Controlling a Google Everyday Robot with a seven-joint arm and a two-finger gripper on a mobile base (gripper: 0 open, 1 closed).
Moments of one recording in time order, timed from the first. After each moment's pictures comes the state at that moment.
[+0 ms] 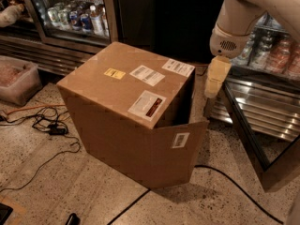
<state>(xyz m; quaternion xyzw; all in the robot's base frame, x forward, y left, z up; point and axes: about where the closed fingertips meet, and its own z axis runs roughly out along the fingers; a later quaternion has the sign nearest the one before) 0.586 -0.187 0.871 -0.57 0.82 0.00 0.07</state>
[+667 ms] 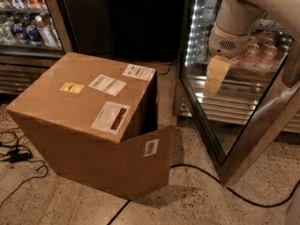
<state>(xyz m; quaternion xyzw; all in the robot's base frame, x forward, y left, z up) 0.586 -0.187 0.871 -0.57 0.82 0.00 0.07</state>
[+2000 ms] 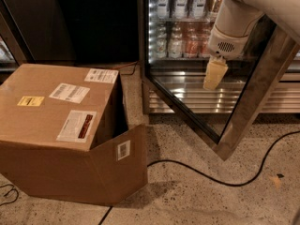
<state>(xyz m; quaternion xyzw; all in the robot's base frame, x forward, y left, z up) 0.588 -0.187 0.871 -0.56 0.82 -0.02 0.07</state>
